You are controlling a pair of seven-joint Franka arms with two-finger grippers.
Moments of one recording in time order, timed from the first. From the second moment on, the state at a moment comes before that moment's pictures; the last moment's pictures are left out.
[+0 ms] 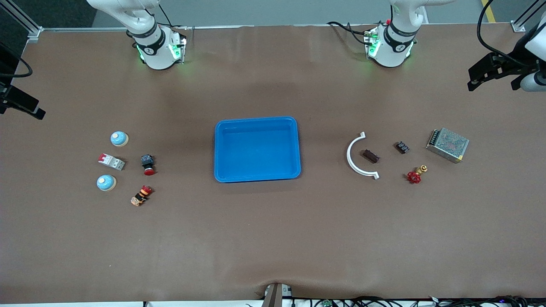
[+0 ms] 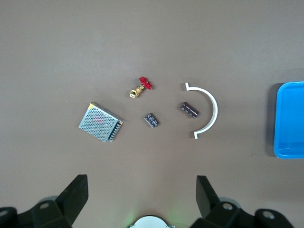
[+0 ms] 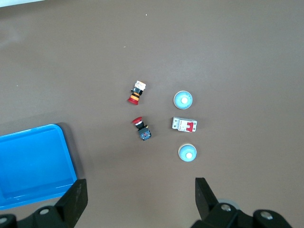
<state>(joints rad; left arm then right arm) 0.04 -0.04 -0.14 -1.46 0.03 1.39 -0.08 0.02 0.06 -0.07 -1.37 0.02 1.45 0.12</state>
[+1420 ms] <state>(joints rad) 0.02 0.10 -0.24 -2.07 -0.01 2.07 -0.71 0.02 -0.03 -0.07 -1.59 0.01 1.58 0.10</state>
